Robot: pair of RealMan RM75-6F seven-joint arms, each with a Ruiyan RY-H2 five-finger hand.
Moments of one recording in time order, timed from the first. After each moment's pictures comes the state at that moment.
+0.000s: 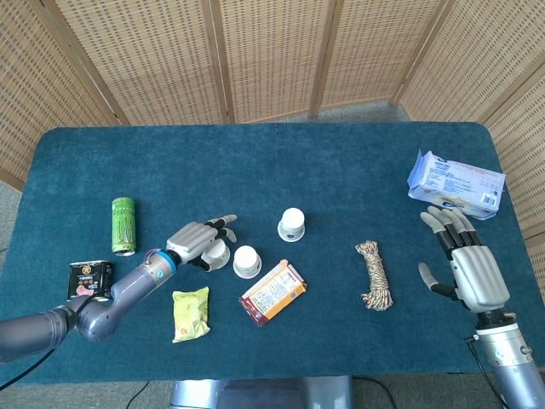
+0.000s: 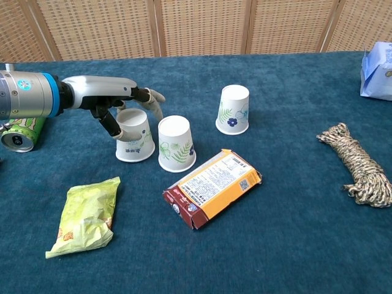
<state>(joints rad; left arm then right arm) -0.89 -1.43 -0.15 -1.45 1.15 0.59 -0.03 0.28 -1.00 0.08 -1.85 -1.51 1.42 0.10</state>
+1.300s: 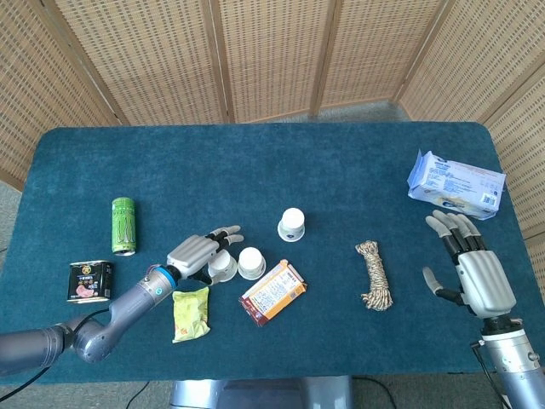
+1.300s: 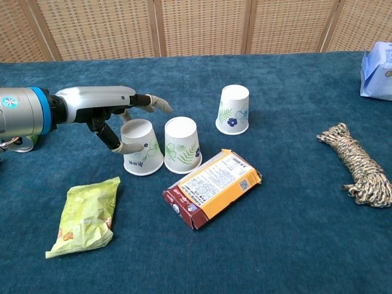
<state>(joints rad) -0.83 -1.44 -0.10 -1.56 1.18 0.71 -0.03 0.24 -0.98 0.09 -1.85 -1.54 1.42 0.14</state>
